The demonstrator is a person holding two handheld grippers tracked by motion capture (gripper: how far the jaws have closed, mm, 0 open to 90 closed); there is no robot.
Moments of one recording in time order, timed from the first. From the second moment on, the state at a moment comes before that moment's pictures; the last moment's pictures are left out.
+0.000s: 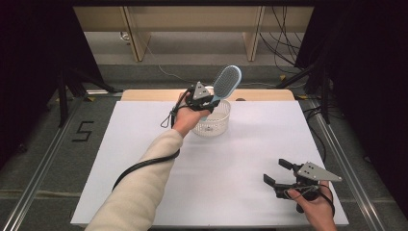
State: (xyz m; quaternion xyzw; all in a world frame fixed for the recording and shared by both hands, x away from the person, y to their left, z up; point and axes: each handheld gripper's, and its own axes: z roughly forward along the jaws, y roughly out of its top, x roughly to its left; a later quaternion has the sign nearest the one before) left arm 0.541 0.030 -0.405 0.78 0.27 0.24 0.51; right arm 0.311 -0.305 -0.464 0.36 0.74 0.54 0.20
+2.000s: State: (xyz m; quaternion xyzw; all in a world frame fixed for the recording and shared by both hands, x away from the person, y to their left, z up) left arm 0.546 0.031 -0.423 0.81 0.30 0.22 0.46; right arm 0.311 -0.305 -0.464 0.36 0.74 0.54 0.20
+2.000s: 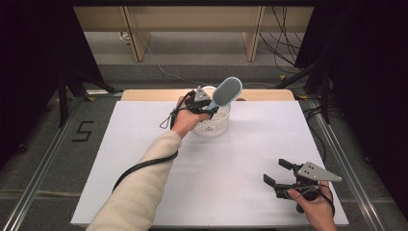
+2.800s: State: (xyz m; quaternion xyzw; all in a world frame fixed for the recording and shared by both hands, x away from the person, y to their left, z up) left arm 0.523 0.053 -0.395 0.79 0.34 0.21 0.46; right arm 0.311 -0.305 -0.464 0.36 0.74 0.54 0.20
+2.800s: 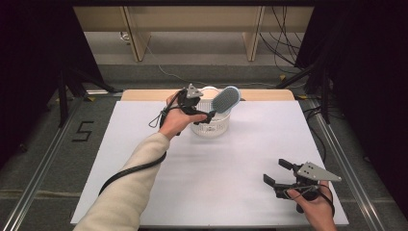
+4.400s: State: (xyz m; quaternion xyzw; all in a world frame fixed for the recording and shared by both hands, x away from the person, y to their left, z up) left arm 0.482 0.110 -0.407 0.78 0.37 0.23 0.45; right arm 0.311 -0.304 -0.464 0.36 0.74 0.53 0.20
